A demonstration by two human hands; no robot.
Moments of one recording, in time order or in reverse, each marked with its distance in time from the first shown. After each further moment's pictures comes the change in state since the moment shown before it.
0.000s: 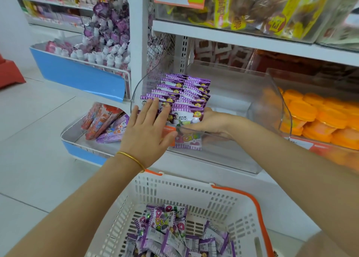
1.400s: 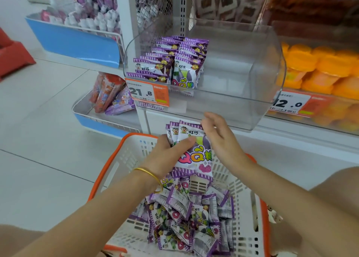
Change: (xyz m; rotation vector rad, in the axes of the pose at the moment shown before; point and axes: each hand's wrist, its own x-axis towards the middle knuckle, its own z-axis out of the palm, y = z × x) left_hand -0.095 0.091 0.006 -1.383 -0.414 -0.796; right_hand -0.120 0.091 0.078 0.367 0.279 -0.279
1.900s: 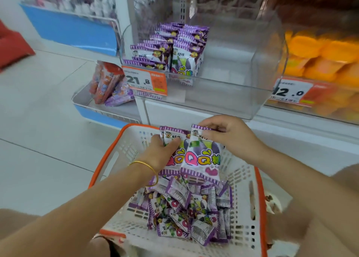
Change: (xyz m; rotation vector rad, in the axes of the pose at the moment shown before) left_hand 0.003 -0.020 -0.006 0.388 0.122 -0.102; right_hand -0.002 0.008 -0.028 -0.073 -0.198 -0.060
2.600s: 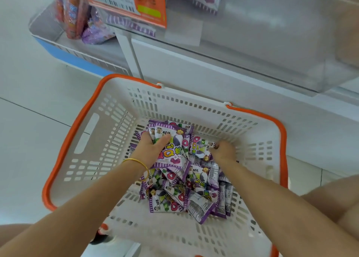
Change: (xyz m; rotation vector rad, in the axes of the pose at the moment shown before) left_hand 0.089 -0.138 0.047 -0.059 -0.030 -0.293; right_hand 0.032 0.313 0.094 -0.588 0.019 0.829
